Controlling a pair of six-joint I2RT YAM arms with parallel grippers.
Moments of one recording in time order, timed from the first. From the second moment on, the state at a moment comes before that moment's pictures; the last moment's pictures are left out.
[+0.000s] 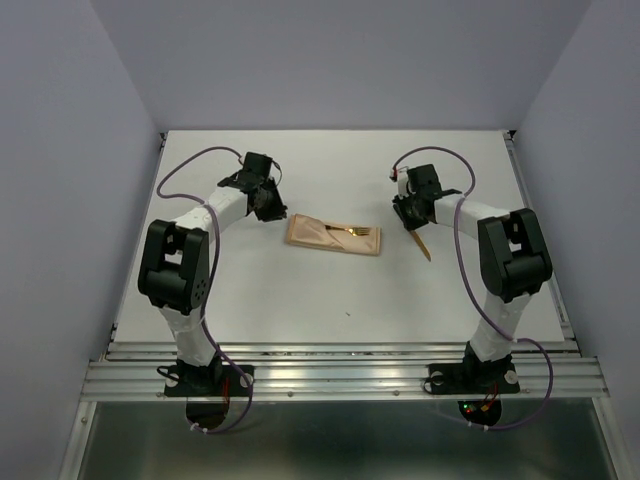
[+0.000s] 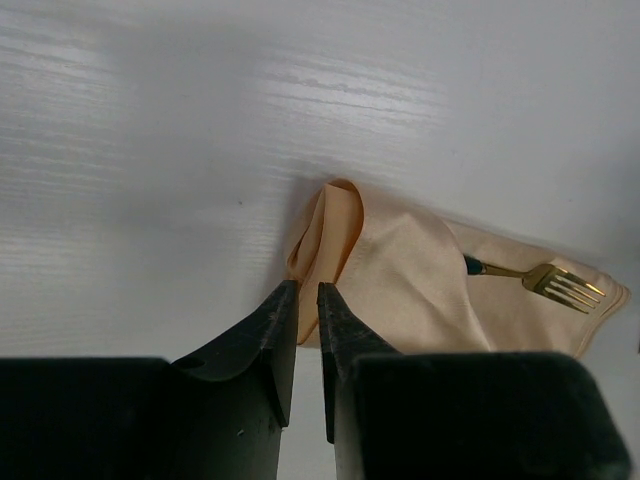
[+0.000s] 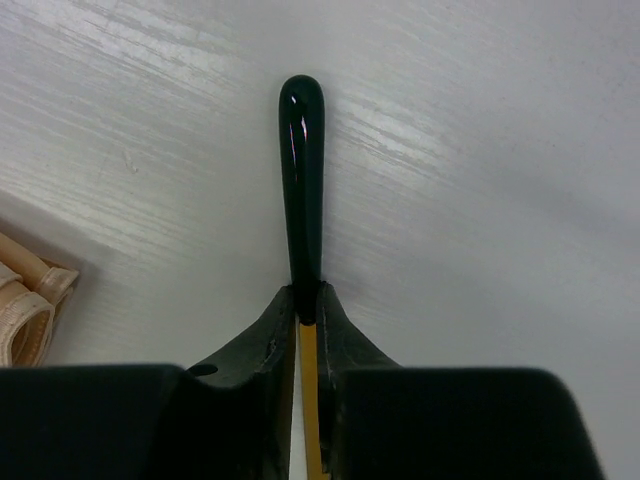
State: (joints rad) left arm -0.30 1.80 1.29 -0.43 0.06 -0.60; right arm 0.26 1.89 1.20 -0.28 0.03 -0.17
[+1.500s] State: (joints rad) left arm -0.30 1.93 1.27 -0.36 0.13 -0.62; right arm 0.62 1.78 1.16 -0.49 -0.05 -0.58
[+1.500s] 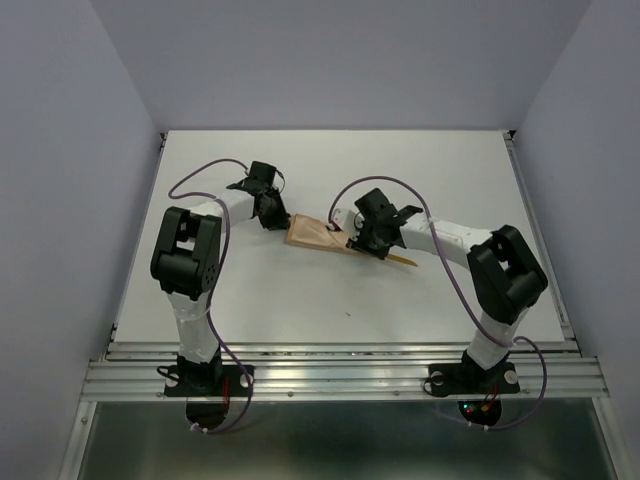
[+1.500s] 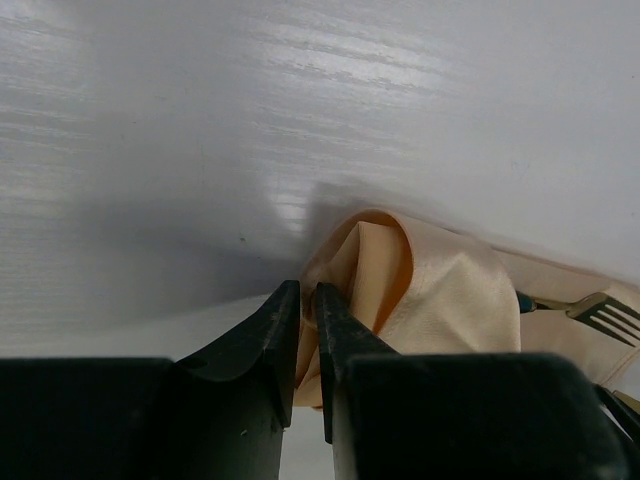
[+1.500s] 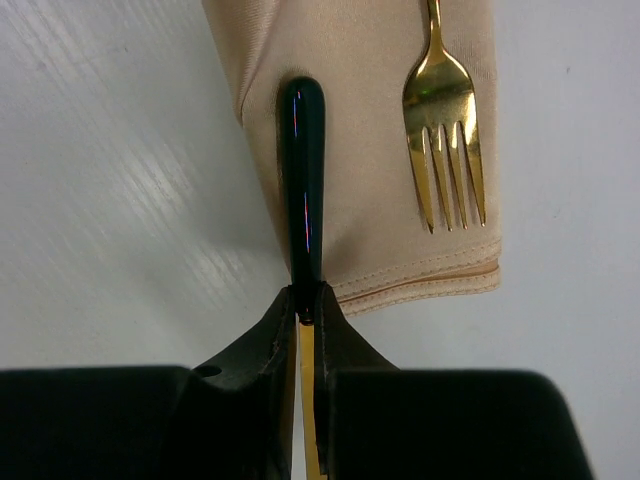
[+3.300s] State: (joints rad) left arm -0.35 1.96 1.33 -0.37 0.13 -0.62; right arm 0.70 2.03 1.47 -0.49 -0.13 -0.59
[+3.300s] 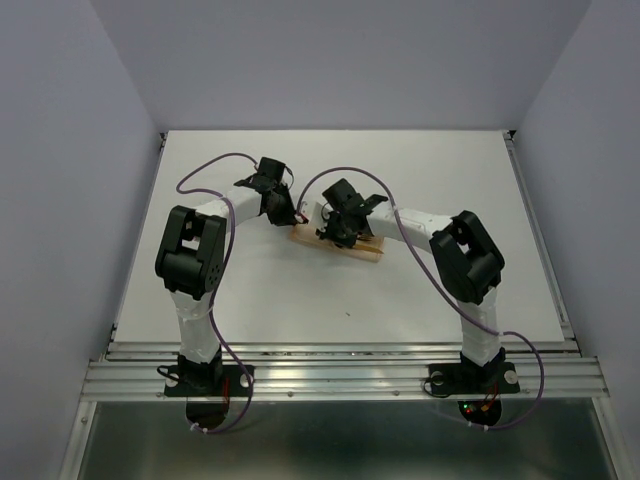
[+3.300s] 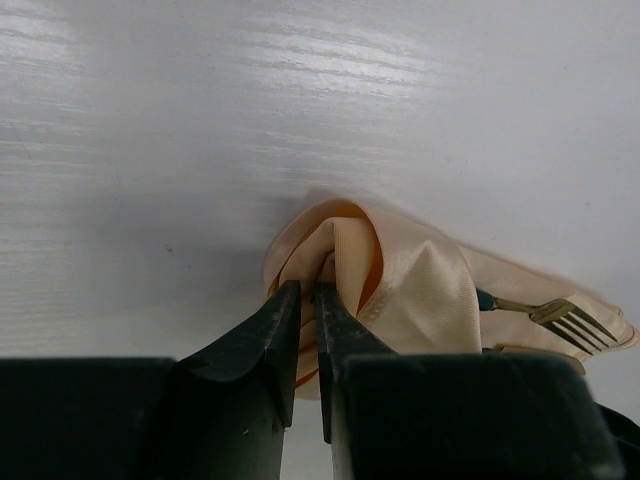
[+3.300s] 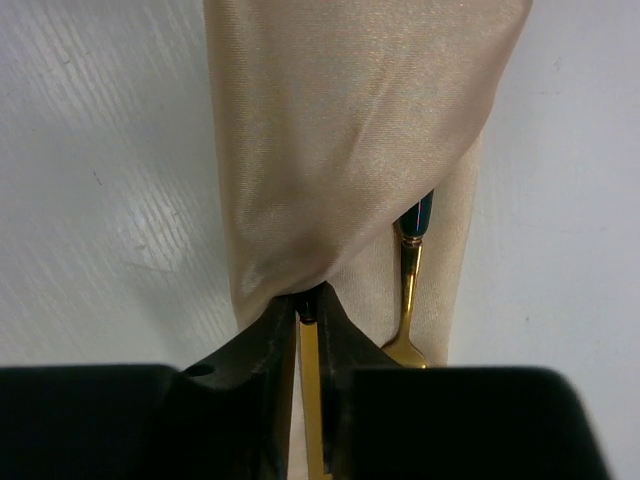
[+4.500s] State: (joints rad) left arm -0.35 1.96 1.33 -0.38 0.11 -0.62; right arm 0.51 1.62 1.12 -0.41 -0.19 -0.48
